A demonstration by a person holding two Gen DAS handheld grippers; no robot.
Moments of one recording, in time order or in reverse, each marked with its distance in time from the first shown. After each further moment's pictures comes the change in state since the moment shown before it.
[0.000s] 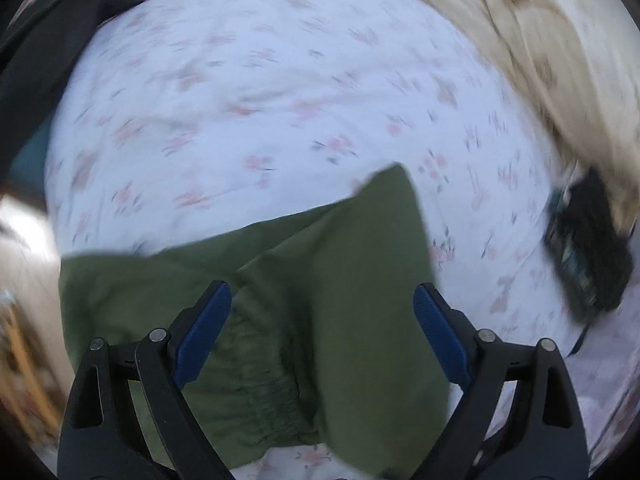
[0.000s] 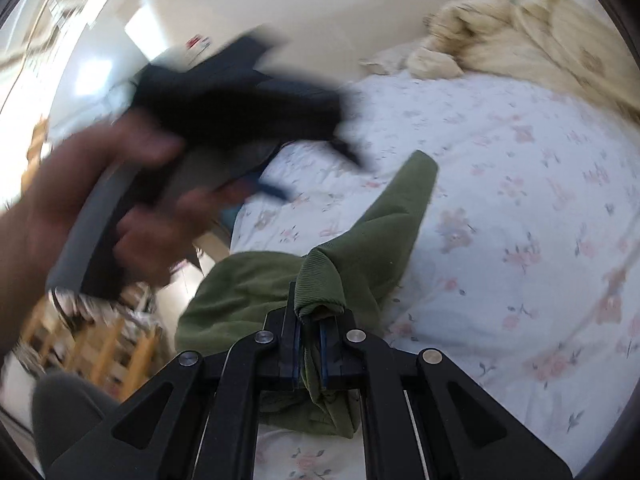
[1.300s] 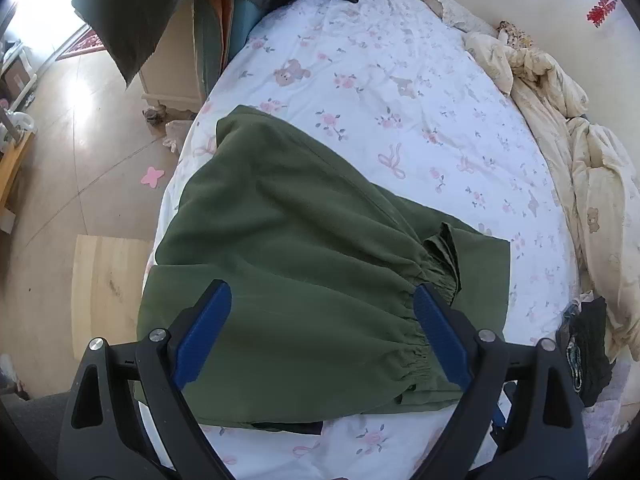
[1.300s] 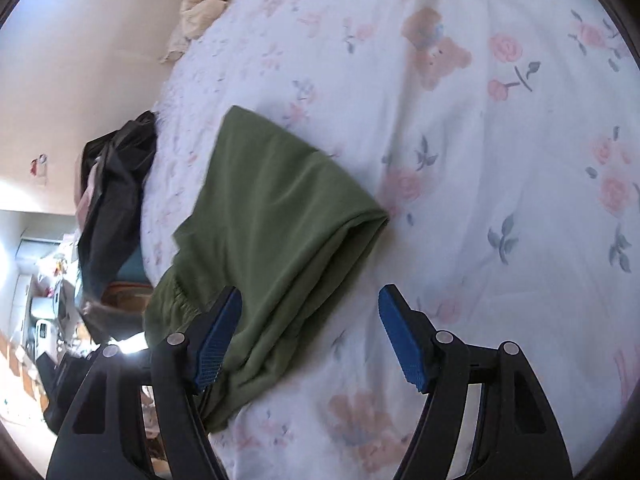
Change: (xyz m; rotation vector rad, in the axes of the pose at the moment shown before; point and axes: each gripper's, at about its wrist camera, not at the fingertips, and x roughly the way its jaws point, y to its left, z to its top) left arm -0.043 0.181 -0.191 -0.589 -0.269 -0.009; right arm -0.023 -0.155 -0.087 0.810 0.145 -0.203
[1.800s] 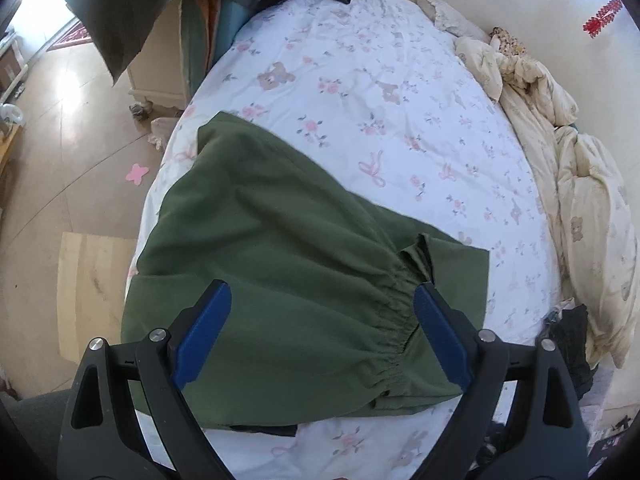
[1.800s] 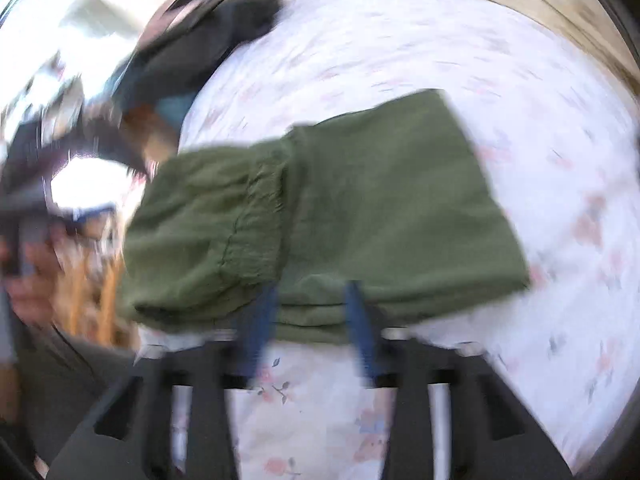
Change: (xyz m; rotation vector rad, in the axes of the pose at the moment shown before) left arm -0.003 -0.008 0.011 -0.029 0.015 -0.060; right arm -0.006 0.118 -0.049 -0.664 0.101 -0.060
